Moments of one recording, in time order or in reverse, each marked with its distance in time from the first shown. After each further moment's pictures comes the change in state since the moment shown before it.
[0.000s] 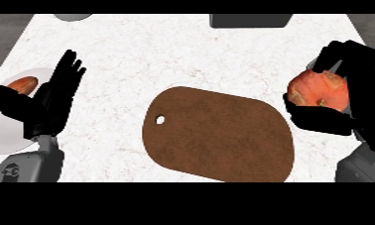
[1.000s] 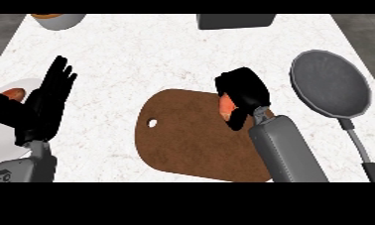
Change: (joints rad) left arm 0.040 0.020 0.028 0.008 0.017 0.013 -0.013; right arm -0.016 0.045 0.229 0.804 -0.021 -0.297 -0.433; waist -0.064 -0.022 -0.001
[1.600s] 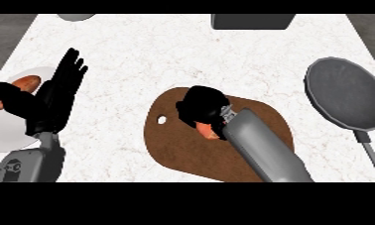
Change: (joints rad) left arm -0.058 -0.007 -0.034 0.023 0.003 -0.018 0.000; right arm -0.186 -0.023 0.302 0.231 -0.027 0.103 -0.486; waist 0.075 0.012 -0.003
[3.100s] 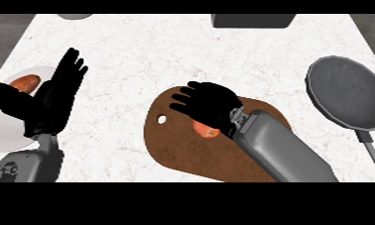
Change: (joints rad) left arm 0.012 0.038 -0.053 -0.034 0.042 0.050 0.017; right arm -0.015 -0.138 0.093 -0.314 -0.143 0.276 0.256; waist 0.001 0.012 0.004
